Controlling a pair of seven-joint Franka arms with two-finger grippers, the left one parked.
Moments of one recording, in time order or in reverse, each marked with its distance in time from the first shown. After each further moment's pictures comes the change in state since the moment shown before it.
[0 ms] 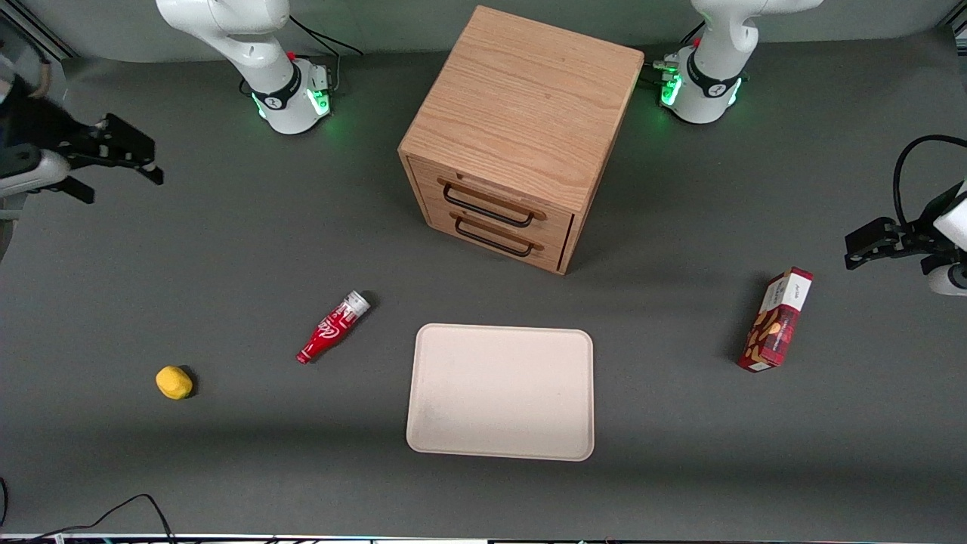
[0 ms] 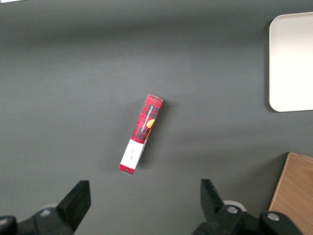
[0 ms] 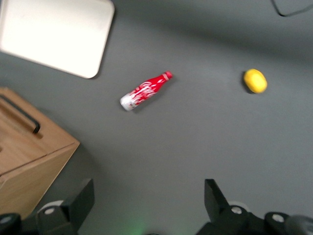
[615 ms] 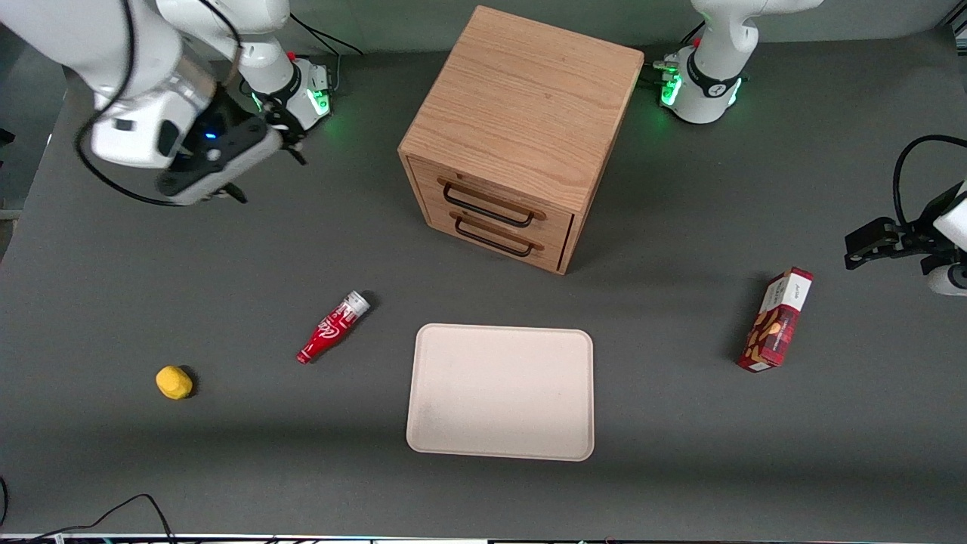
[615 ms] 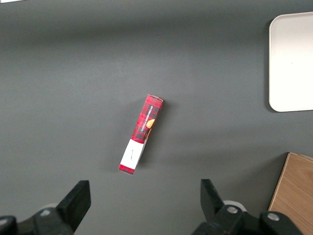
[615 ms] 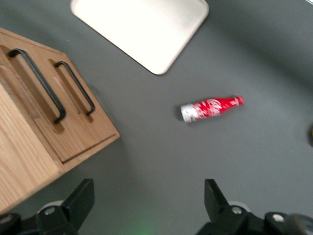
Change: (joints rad) arm 0.005 0.103 0.320 -0.004 0.003 0.097 -0.003
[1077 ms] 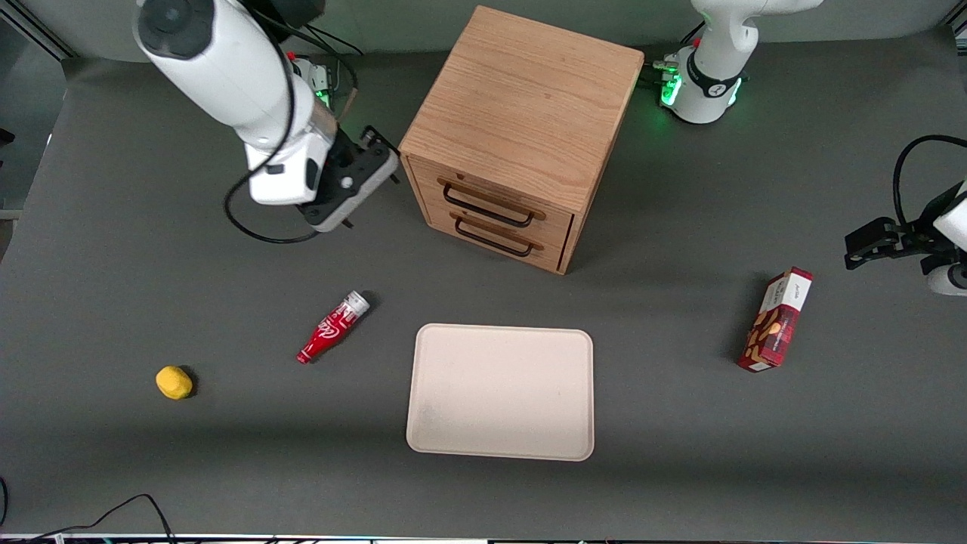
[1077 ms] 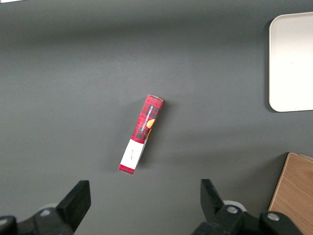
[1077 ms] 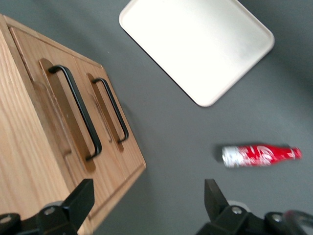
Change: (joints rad) arm 0.003 0.104 0.156 -0.123 0.000 0.267 0.000
